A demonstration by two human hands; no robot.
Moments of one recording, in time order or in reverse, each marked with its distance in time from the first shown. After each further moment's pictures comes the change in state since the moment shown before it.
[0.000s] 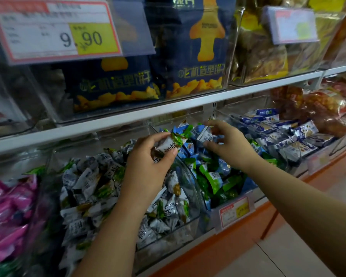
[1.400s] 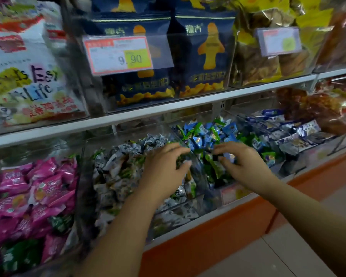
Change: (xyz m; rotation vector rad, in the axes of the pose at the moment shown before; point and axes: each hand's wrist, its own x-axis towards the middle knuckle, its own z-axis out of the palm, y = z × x) left_hand -0.031 0.011 -0.009 0.492 -0.306 0.057; right_hand -0.081 -0.017 -0.009 -0.181 -0.045 -0.205
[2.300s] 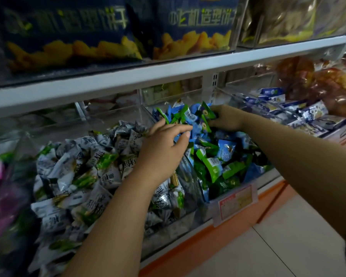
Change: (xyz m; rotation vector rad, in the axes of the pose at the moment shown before) left_hand 0.075 -0.011 0.042 -0.232 -0.013 -0.001; right_hand 0.148 0.112 0.022 -0.175 -0.393 0.276
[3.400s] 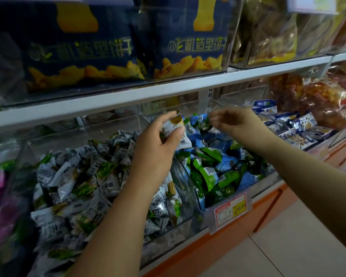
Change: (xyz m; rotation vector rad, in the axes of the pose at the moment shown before) left_hand -0.009 0.018 -0.012 -0.354 0.248 0.034; right_hand -0.083 -0.028 -0.016 0.523 0.301 -0.117
